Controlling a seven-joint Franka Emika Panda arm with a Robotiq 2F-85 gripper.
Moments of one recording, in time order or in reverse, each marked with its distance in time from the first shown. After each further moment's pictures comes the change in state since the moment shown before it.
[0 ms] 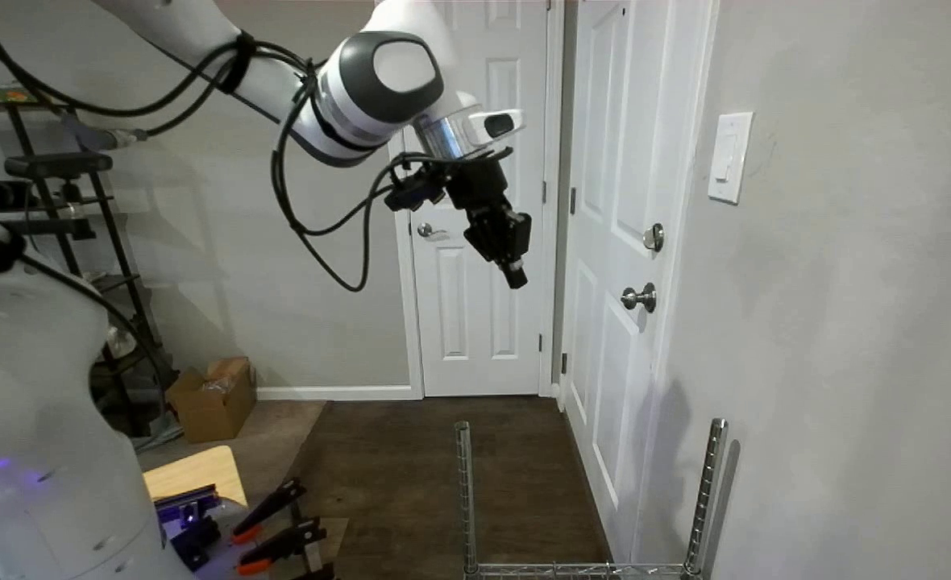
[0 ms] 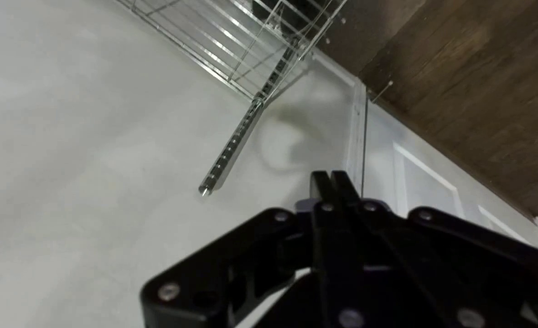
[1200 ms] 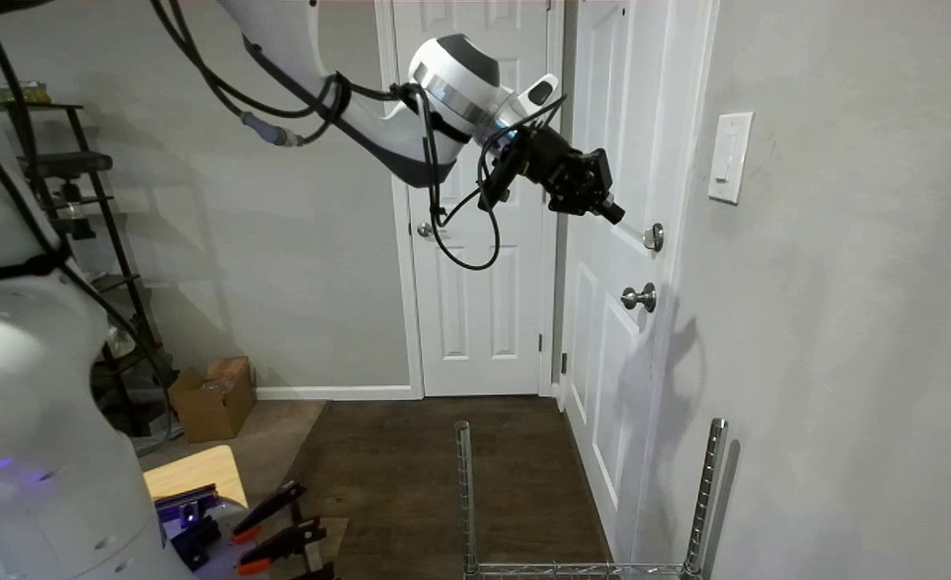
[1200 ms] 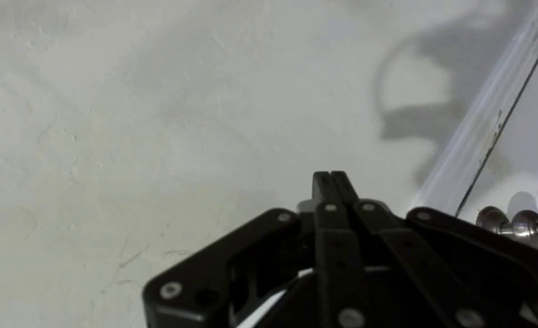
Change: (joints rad) arm 0.013 0.330 0.032 0.367 -0.774 0.072 0.481
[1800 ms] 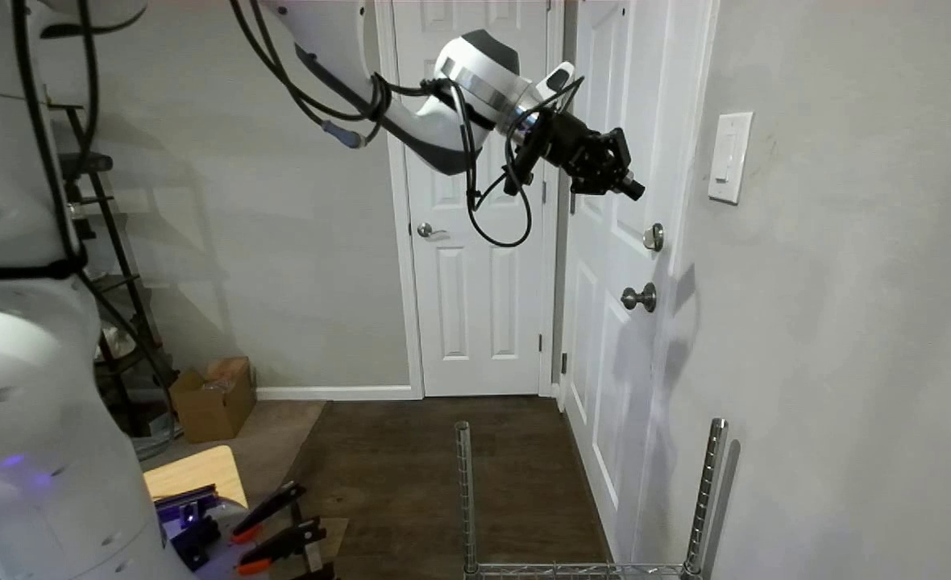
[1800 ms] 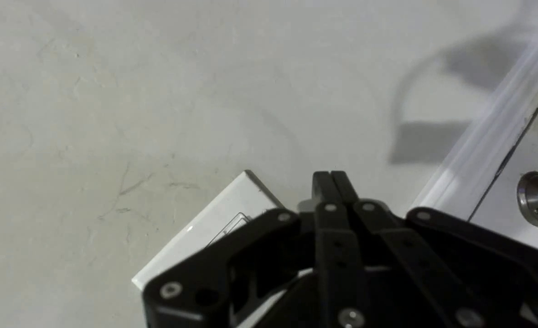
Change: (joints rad) arm 0.090 0.156 -0.038 0.234 -0.036 -0.114 -0.004
